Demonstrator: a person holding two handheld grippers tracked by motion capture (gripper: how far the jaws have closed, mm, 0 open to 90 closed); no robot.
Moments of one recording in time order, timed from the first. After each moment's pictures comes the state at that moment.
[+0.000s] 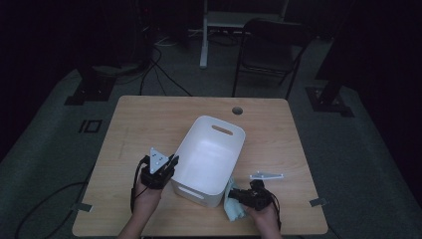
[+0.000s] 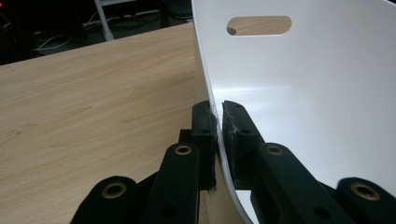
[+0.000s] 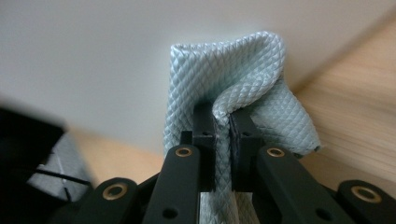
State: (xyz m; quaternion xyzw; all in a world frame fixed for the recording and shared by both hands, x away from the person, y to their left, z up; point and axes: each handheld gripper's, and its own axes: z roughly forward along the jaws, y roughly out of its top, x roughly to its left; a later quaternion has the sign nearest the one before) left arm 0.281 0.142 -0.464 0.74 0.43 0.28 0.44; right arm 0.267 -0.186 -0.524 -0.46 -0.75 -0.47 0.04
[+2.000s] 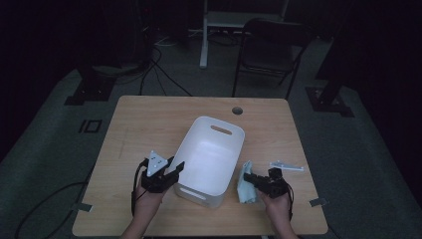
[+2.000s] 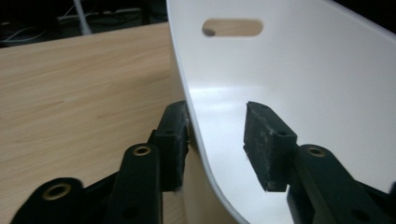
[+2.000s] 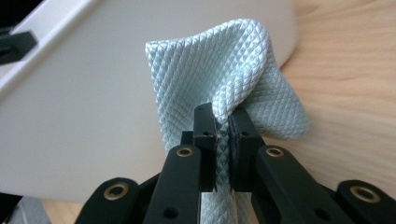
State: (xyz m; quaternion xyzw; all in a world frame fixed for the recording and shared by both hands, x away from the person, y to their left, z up) left arm 0.272 0.143 -0.464 0.73 0.43 0.24 0.48; right arm 0.291 -0.230 -0.509 -0.51 -0.70 -0.50 -0.03
